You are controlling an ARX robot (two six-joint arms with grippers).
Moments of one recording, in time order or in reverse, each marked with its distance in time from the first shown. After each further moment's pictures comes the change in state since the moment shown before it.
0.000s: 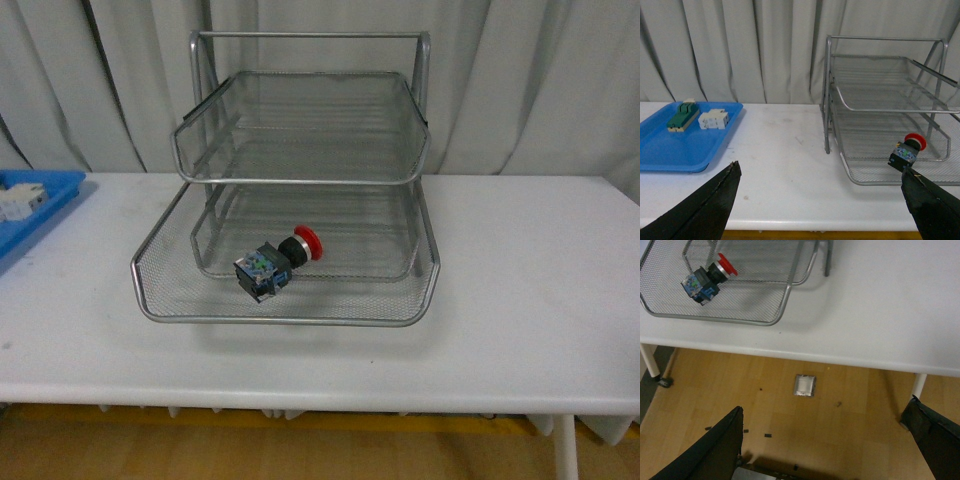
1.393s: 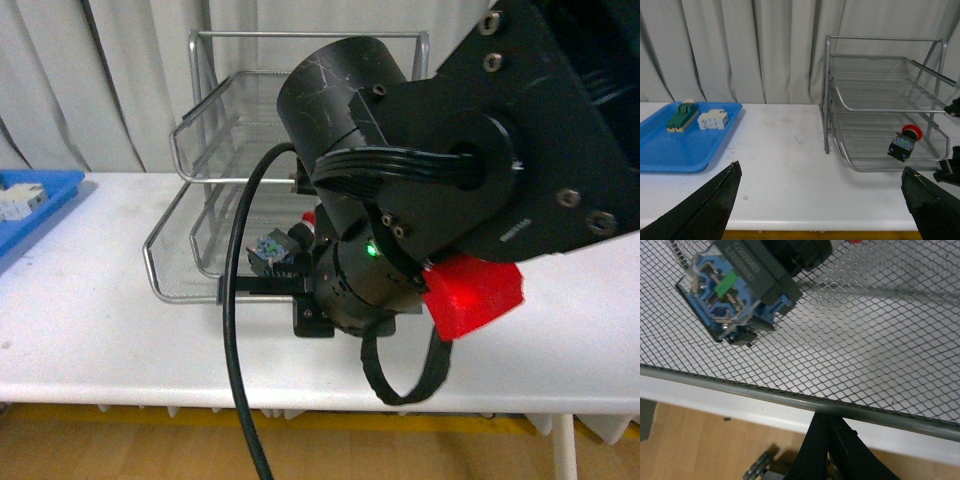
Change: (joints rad) left arm 0.000 0.000 0.000 0.000 0.000 0.000; right arm 0.245 1.136 0.702 0.213 0.082 0.230
